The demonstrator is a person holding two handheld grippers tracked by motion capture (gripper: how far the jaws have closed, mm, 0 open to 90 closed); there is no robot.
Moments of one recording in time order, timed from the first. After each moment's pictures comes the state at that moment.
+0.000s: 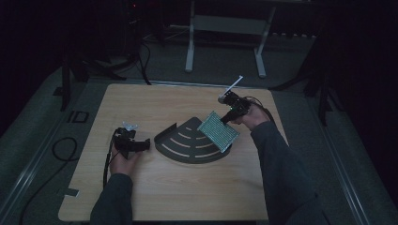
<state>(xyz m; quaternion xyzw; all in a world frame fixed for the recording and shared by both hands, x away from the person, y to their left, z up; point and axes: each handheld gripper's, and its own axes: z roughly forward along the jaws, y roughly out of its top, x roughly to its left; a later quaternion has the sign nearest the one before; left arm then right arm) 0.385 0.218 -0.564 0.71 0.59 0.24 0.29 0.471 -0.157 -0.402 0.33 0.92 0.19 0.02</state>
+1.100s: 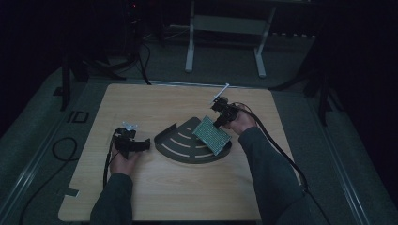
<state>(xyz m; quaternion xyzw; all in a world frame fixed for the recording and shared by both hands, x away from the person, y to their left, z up) 0.385 0.218 -0.564 0.72 0.59 0.23 0.29 0.472 -0.127 -0.435 0.33 0.93 0.16 0.05</state>
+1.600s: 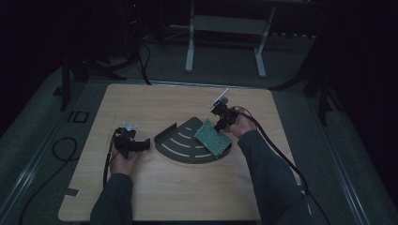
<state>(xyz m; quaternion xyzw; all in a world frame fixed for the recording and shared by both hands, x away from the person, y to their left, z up) 0.385 0.218 -0.564 0.72 0.59 0.23 0.29 0.470 -0.129 -0.451 0.35 0.93 0.15 0.05</state>
